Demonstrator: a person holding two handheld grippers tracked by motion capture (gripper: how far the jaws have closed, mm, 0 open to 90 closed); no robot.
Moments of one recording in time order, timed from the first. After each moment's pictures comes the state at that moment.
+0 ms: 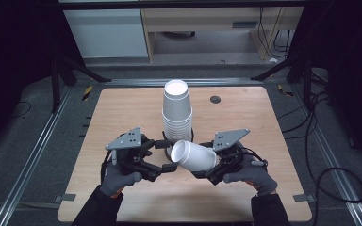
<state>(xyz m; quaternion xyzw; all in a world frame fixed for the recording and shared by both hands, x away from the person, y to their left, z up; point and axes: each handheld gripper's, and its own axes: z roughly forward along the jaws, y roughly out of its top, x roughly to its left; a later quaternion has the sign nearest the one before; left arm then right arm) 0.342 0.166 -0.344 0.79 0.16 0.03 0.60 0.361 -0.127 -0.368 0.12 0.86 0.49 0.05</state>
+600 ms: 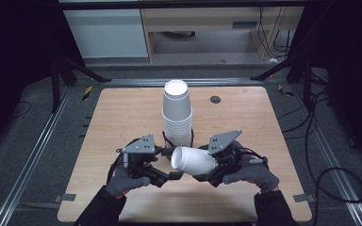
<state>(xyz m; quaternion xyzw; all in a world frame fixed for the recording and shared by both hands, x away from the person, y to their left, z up) 0.347 0.144 -0.366 0.83 0.15 0.00 0.54 0.361 -0.119 -0.370 0.09 0.90 0.43 0.05</state>
